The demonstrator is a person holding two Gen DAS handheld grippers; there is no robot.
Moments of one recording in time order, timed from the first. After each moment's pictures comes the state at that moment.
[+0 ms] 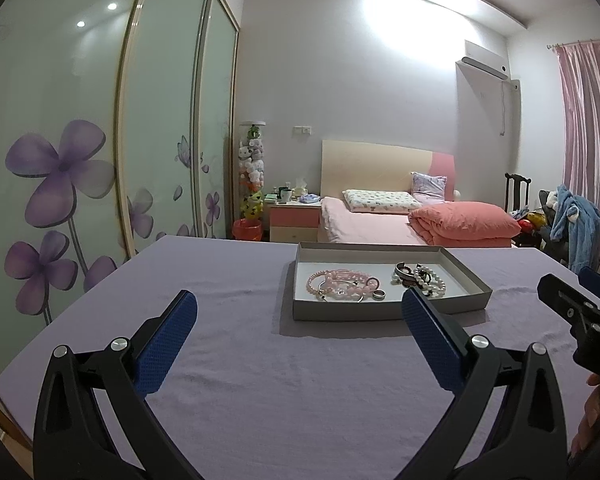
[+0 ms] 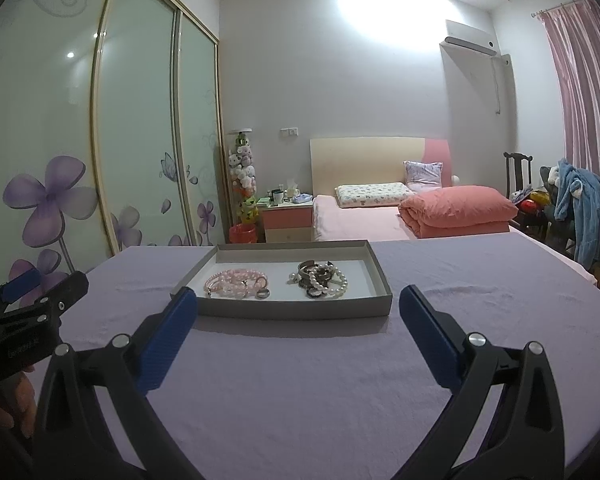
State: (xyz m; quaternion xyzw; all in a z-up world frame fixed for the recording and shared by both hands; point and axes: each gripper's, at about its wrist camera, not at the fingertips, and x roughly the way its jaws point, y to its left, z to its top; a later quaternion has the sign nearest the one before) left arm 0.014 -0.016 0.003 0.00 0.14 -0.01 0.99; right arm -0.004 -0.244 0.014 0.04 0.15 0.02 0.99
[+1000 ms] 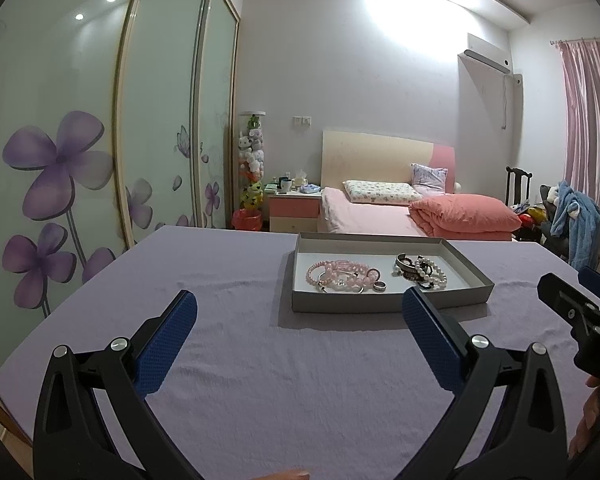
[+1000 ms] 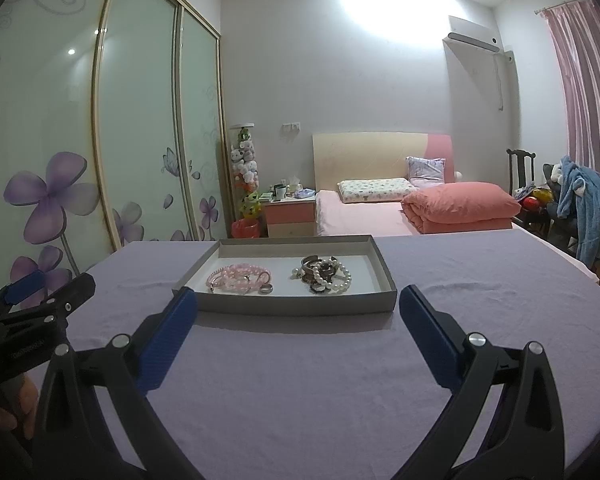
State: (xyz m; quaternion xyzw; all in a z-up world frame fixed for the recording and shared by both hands) left arm 0.018 -0.020 0.000 -0.01 0.16 -0.01 0.99; right arm -0.005 -0.240 0.010 0.04 0.16 0.02 0.99
